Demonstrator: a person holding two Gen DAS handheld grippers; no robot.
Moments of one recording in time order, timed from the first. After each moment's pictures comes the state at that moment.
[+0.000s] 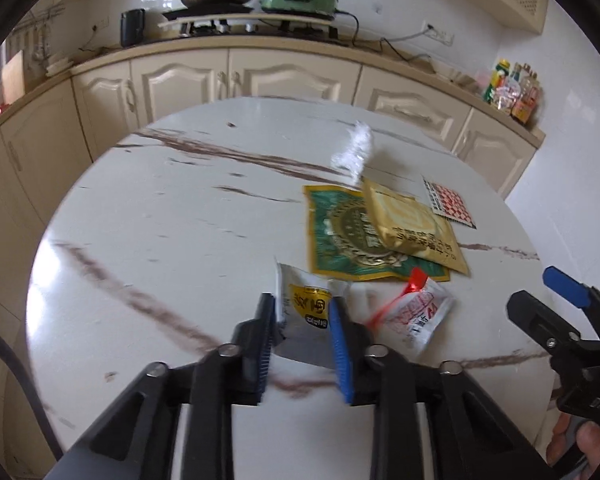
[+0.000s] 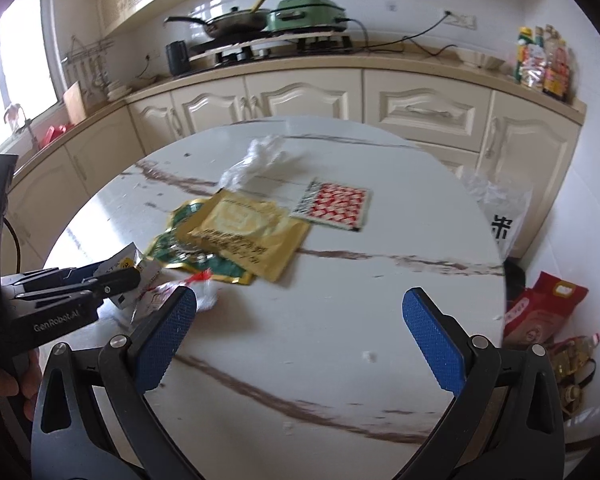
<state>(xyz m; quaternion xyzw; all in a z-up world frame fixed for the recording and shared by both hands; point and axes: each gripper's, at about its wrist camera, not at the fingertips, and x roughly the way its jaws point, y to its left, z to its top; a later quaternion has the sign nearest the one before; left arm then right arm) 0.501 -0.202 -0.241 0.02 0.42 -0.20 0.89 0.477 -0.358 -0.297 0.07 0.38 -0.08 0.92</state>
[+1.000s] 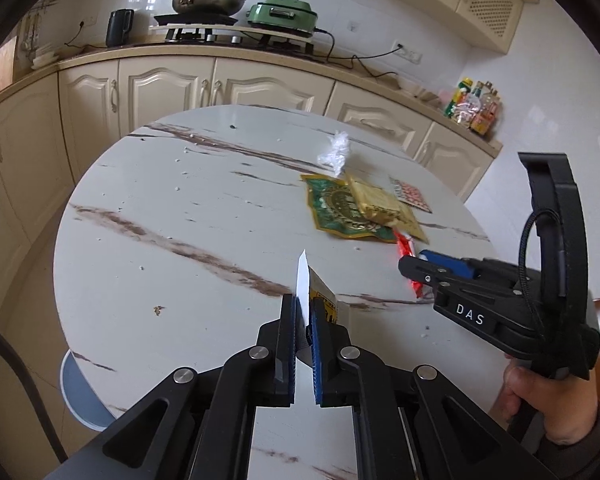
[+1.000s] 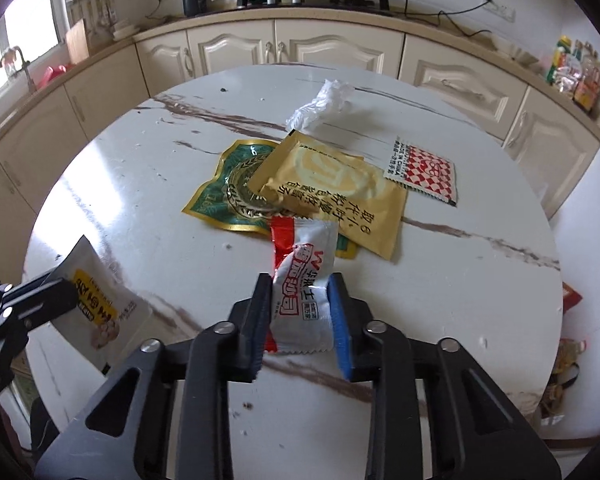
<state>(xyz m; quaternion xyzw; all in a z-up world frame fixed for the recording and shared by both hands) 0.403 -0.095 -0.213 -0.03 0.40 -0.28 0.87 0.515 -0.290 -0.322 0.03 0.46 -0.07 0.88</state>
